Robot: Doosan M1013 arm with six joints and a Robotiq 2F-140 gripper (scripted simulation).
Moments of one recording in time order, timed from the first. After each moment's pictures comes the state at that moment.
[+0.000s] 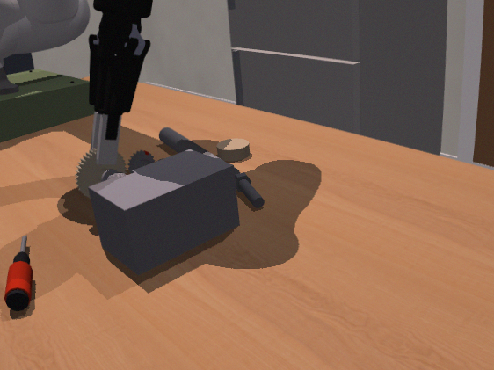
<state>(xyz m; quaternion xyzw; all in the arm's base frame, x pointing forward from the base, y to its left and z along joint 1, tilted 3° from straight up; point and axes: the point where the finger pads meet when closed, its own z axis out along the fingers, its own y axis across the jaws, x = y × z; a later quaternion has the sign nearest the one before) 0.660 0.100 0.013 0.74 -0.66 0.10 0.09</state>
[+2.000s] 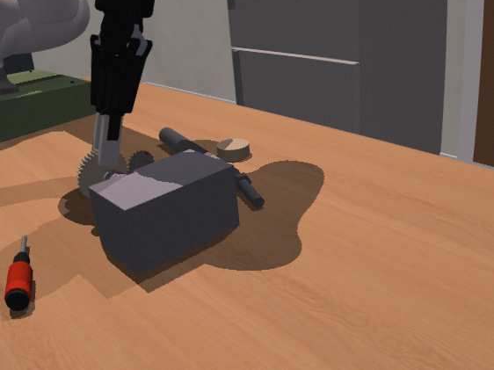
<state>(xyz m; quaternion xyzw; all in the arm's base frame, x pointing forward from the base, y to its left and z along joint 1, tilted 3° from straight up) 0.665 0.101 0.013 0.74 -0.66 0.10 0.09</state>
